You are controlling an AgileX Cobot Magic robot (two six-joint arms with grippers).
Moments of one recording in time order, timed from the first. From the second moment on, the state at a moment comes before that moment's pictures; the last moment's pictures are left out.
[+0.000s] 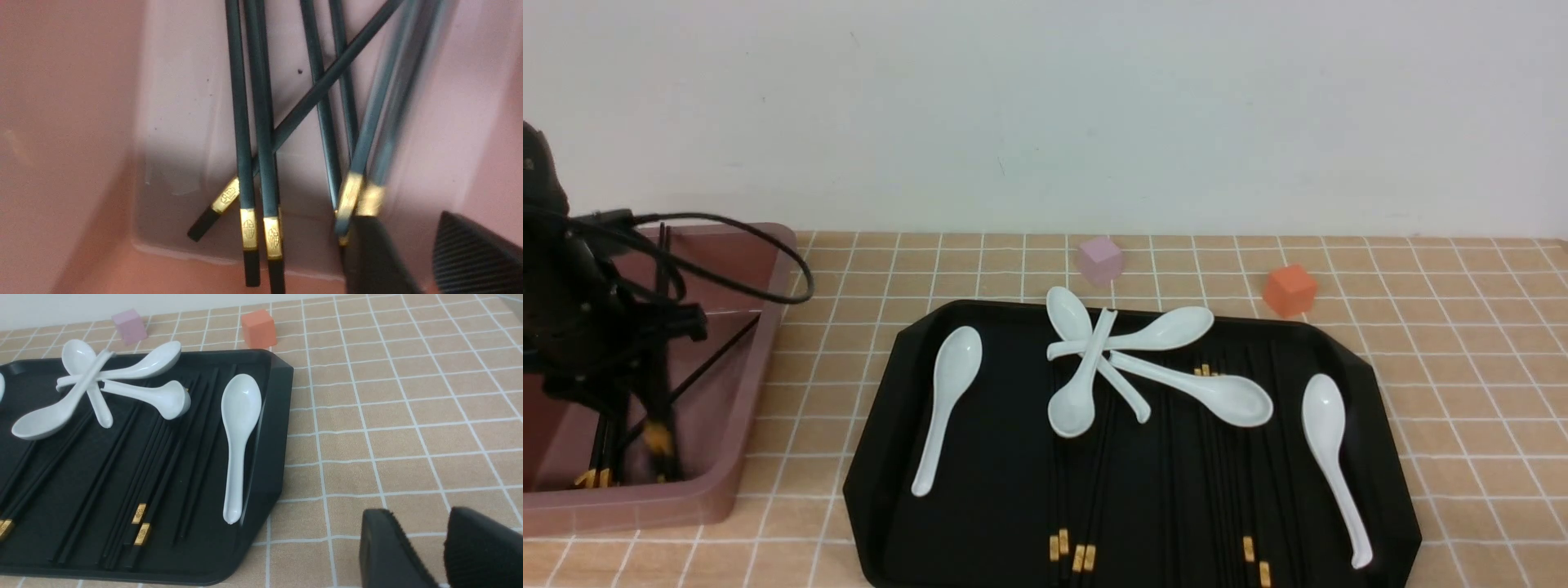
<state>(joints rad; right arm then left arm) 0.14 0.03 -0.11 -0.16 0.50 0.35 0.12 1.83 -1.34 -0.01 0.95 -0.18</state>
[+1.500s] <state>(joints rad) 0.14 0.03 -0.11 -0.16 0.50 0.35 0.12 0.36 -0.38 -0.74 0.73 0.27</state>
